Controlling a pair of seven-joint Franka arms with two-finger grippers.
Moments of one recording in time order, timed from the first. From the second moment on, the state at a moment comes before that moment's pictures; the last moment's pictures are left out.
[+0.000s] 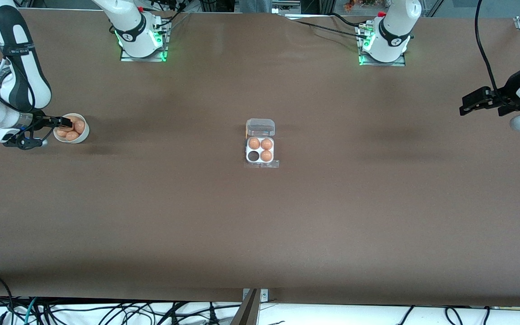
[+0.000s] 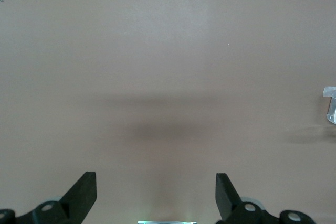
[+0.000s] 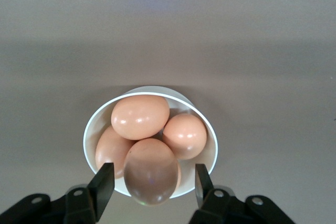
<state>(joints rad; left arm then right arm) 0.03 0.04 -0.01 -1.57 -0.02 1.48 -0.01 0.00 0.28 -0.41 -2.22 -0.01 2.21 -0.40</state>
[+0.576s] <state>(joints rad) 0.03 0.05 -0.01 -1.57 -0.02 1.48 -0.01 0.00 0.29 -0.41 -2.22 -0.01 2.21 -0.40</state>
